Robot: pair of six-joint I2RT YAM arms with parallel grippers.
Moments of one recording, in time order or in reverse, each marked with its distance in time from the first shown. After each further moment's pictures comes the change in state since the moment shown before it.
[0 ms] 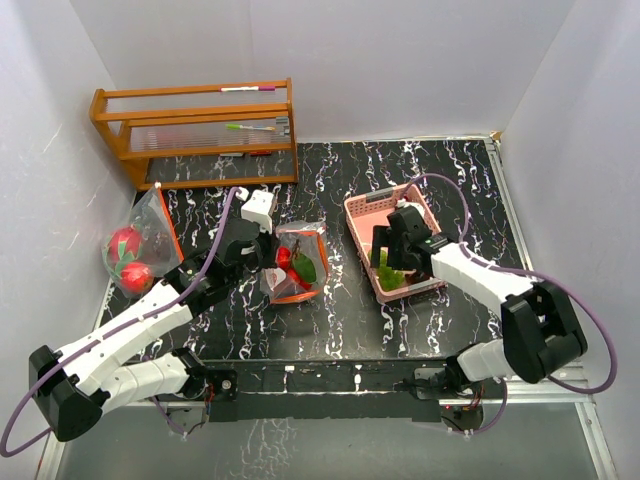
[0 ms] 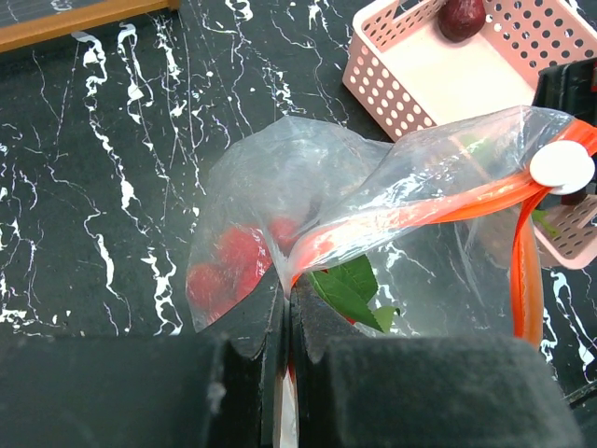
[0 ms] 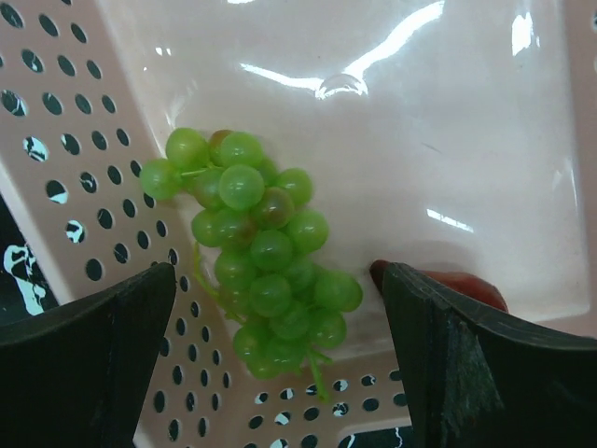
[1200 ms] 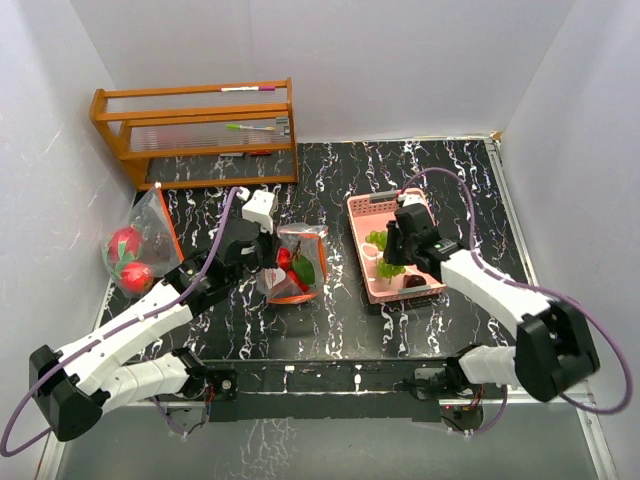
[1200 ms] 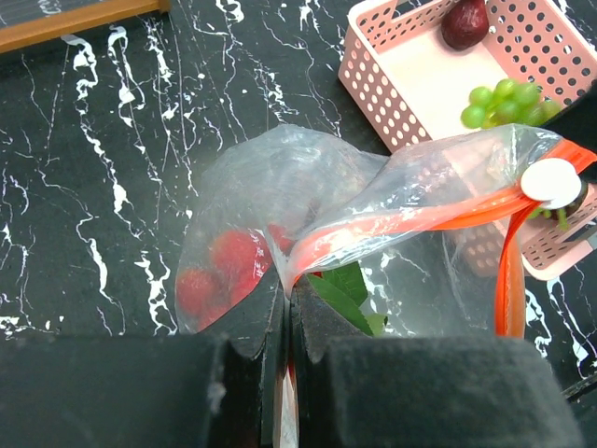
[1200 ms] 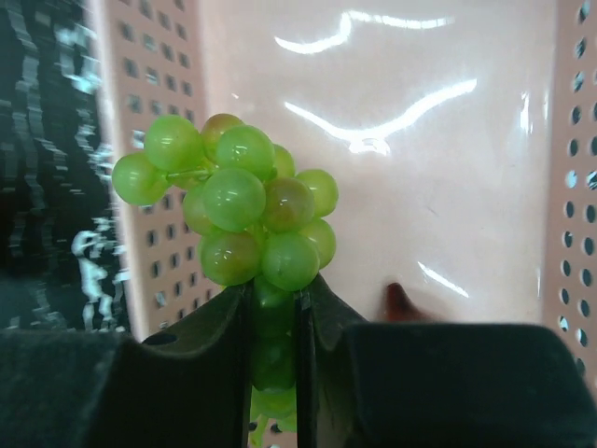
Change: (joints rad) left arm 0.000 -0.005 -0.003 0.010 0.017 0.003; right arm -0.001 -0.042 -0.020 0.070 -0.065 -0.080
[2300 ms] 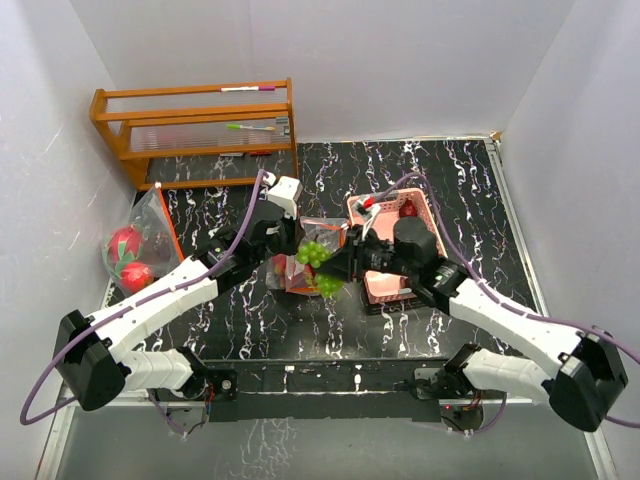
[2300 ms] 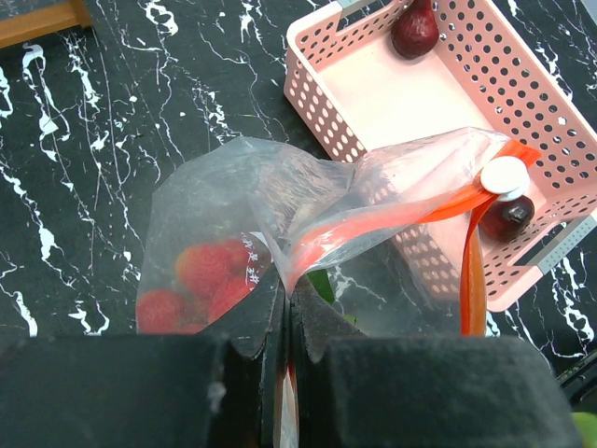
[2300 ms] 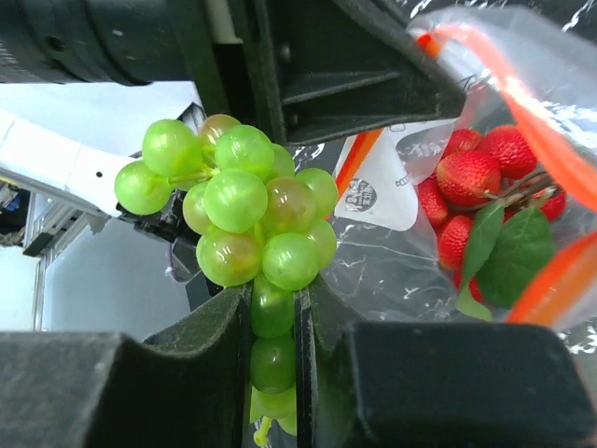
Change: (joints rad) left arm 0.000 0.226 0.122 0.082 0.096 -0.027; right arm 0.246 -0.283 -0.068 0.481 -0.636 0.095
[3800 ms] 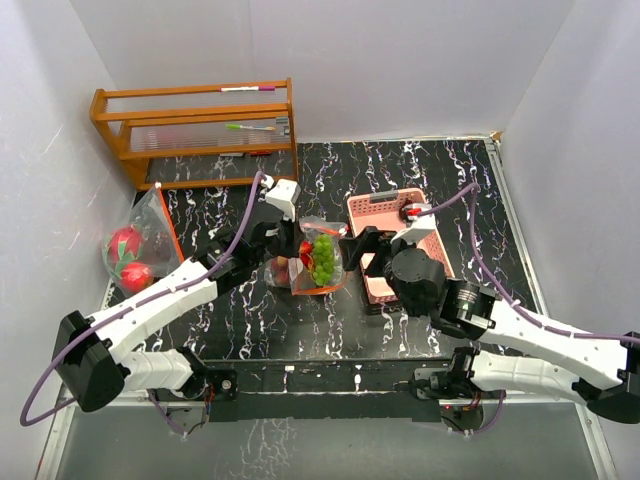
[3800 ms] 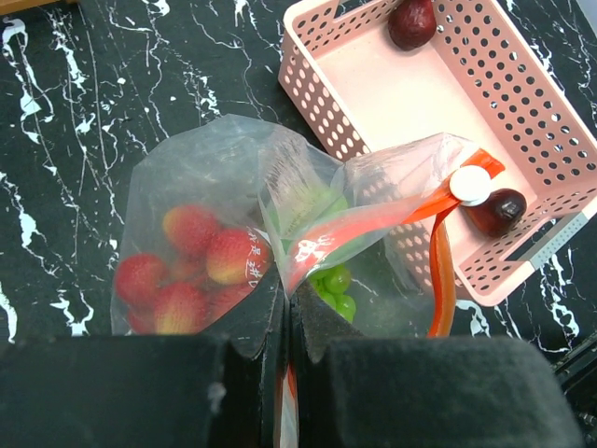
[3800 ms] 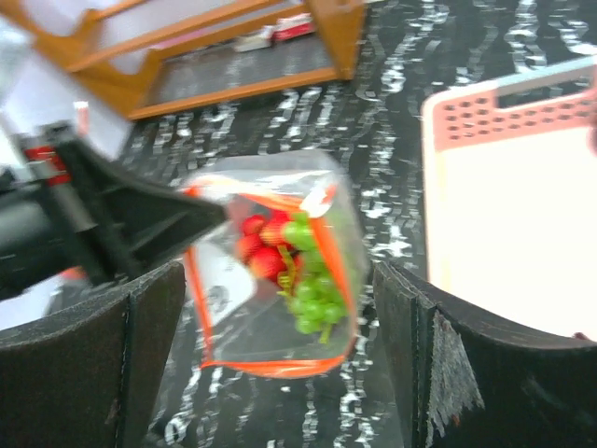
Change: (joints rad) left arm 0.007 -0.002 -0.024 0.008 0.022 -0.043; right arm 0.418 -0.155 0.125 -0.329 1.205 0.157
